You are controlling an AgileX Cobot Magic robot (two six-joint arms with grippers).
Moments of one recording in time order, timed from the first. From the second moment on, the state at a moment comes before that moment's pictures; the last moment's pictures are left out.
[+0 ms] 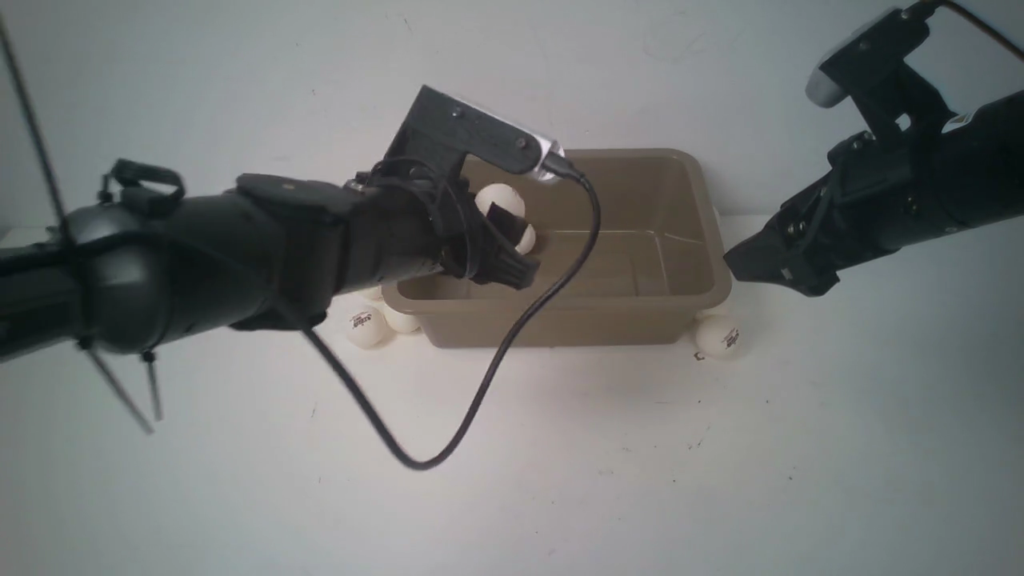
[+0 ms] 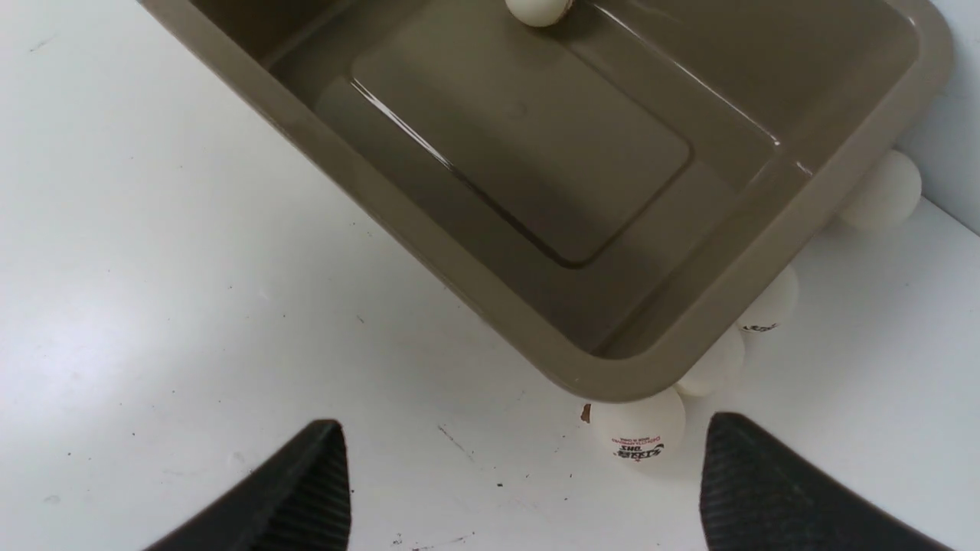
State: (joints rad) right arm 0.18 1.53 -1.21 0.57 0.80 -0.92; left arm -0.48 1.77 -1.17 -1.56 -0.03 1.71
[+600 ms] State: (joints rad) right arm 0.18 1.53 -1.21 0.57 0.78 -0.92; left arm -0.48 1.90 -1.29 -1.72 -0.17 1.88
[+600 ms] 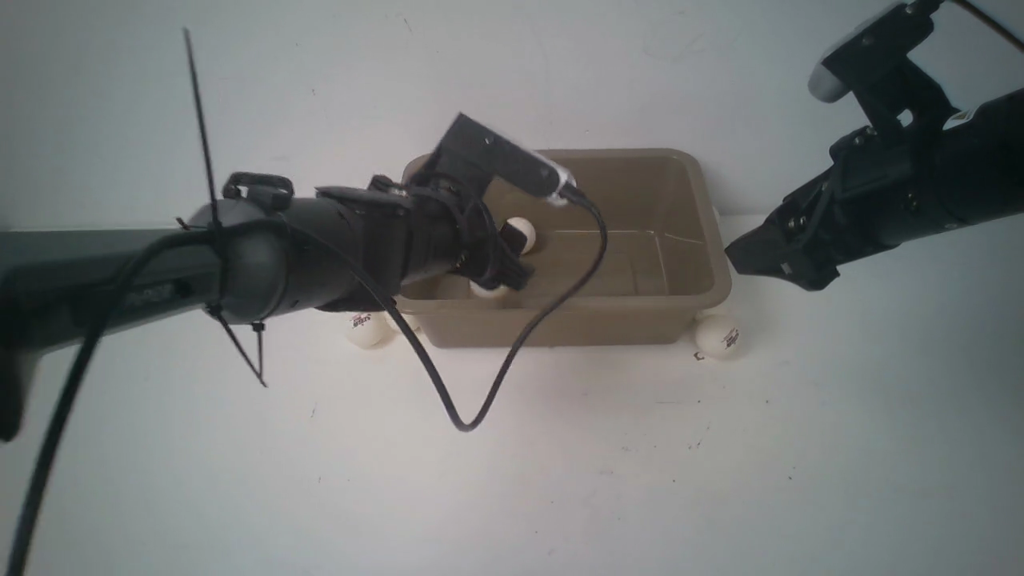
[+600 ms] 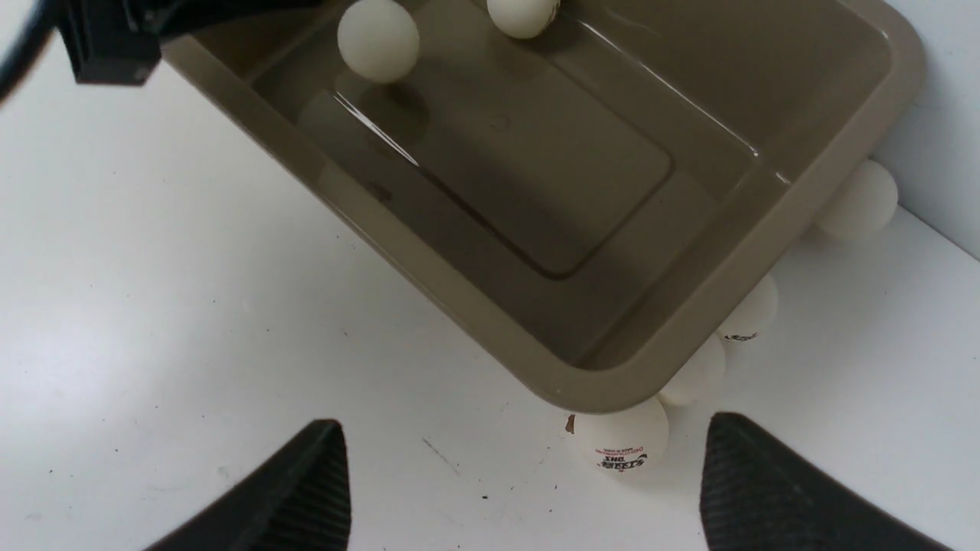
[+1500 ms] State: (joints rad) right arm 0.18 1.51 -1.21 0.49 0.78 -0.86; left arm -0.48 1.45 -0.85 -1.73 0.11 1.84
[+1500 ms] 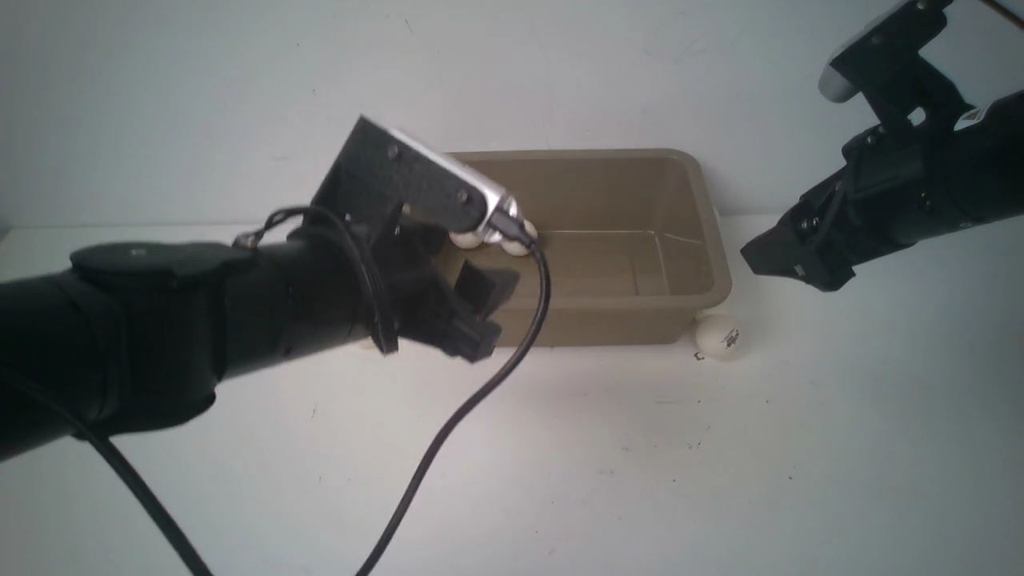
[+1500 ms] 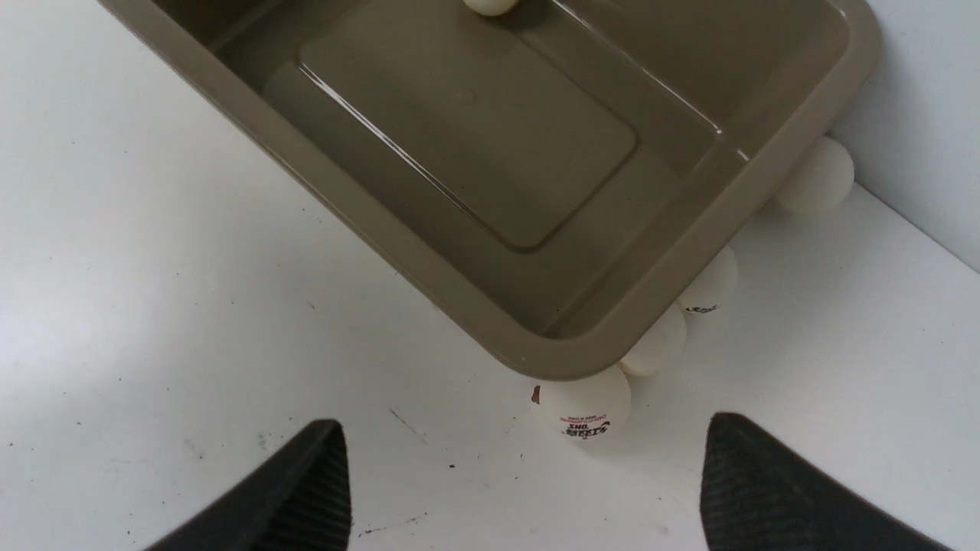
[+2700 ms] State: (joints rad) right arm 0.18 1.54 -1.20 0.52 0.75 -0.85; left arm -0.29 1.44 -0.78 -0.45 0.29 0.56
